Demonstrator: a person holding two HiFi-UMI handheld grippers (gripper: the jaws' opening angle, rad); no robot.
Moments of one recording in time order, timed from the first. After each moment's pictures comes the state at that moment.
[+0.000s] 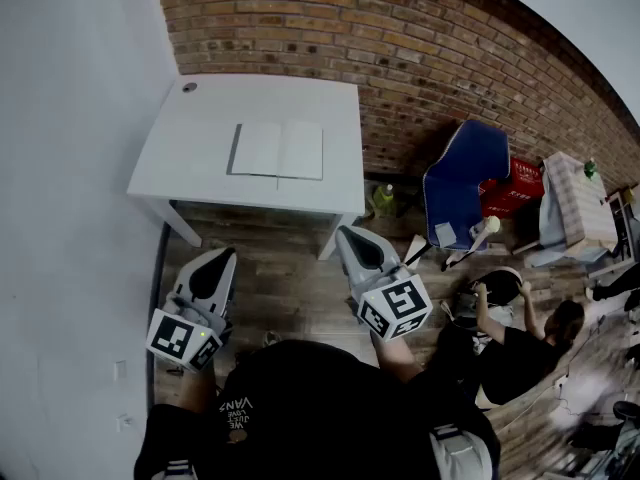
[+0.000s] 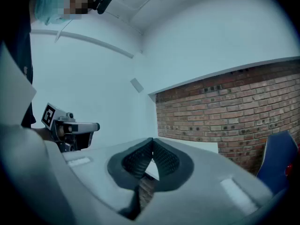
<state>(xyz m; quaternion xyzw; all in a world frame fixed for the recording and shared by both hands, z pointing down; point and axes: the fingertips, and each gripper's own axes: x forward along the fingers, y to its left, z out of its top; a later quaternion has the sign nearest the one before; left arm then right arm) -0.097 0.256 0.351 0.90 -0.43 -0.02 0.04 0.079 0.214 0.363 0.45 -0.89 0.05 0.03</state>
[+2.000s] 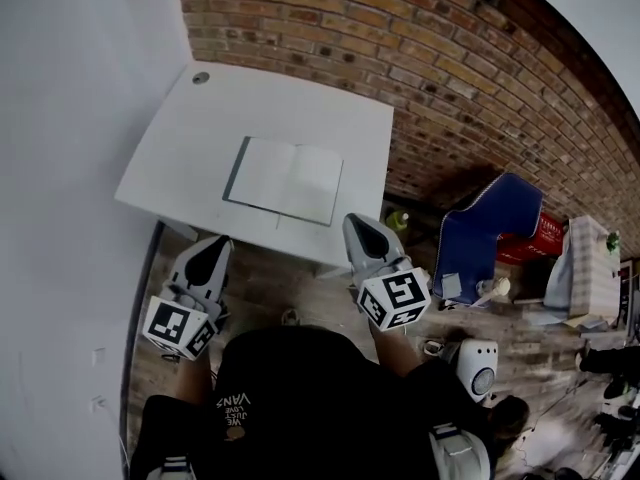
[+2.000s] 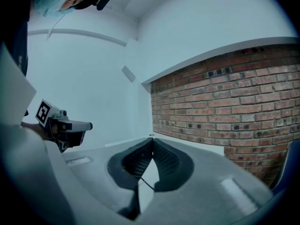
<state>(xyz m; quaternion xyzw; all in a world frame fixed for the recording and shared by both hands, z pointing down) -0.093 0.056 0.403 0.85 -0.52 0.00 0.08 0.098 -0.024 0.406 0.40 -0.91 0.05 0.07</state>
